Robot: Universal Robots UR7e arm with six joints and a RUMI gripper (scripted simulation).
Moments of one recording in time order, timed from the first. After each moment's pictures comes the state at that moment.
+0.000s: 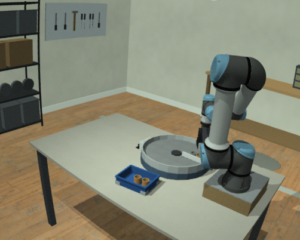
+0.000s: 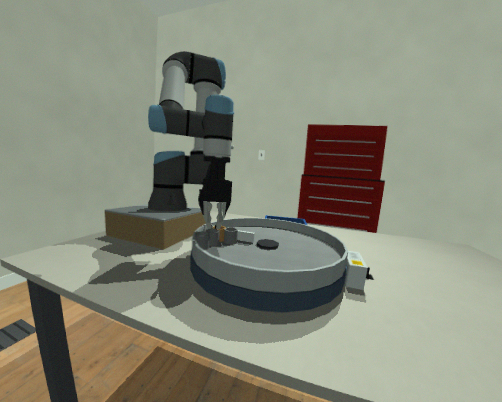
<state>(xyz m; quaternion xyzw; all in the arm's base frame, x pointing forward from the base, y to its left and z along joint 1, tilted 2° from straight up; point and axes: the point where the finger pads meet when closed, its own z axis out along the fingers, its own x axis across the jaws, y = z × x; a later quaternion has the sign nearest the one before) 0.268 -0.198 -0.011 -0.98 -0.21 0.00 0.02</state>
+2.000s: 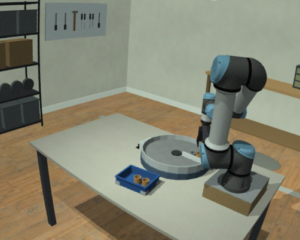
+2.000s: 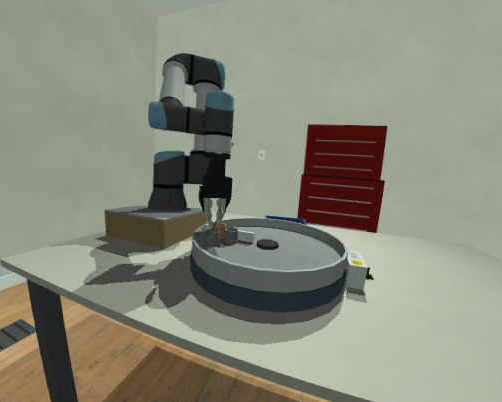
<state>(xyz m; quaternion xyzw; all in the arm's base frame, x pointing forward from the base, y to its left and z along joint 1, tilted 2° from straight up) 0.268 -0.199 -0.002 -0.98 -0.21 0.00 0.02</state>
